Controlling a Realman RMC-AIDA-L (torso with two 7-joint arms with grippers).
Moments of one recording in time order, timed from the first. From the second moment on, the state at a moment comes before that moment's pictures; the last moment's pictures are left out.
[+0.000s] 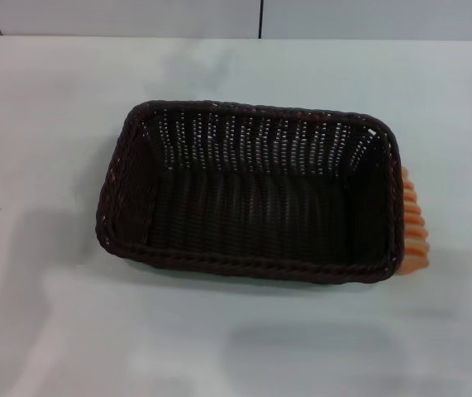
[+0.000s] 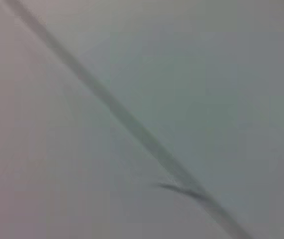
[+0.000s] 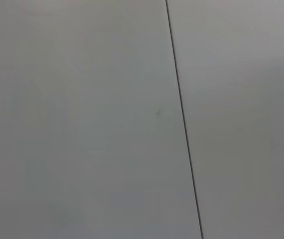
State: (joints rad) left arm -0.32 -2.06 -1.48 -1.60 2.17 -0.19 1.37; right arm 0.09 2.09 0.29 0.51 -1.69 -1.77 -0.20
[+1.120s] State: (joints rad) left arm -0.11 -2.06 -1.29 -0.96 2.73 1.03 0.25; right arm 0.14 2.09 0.17 0.56 -1.69 -1.41 -0.30
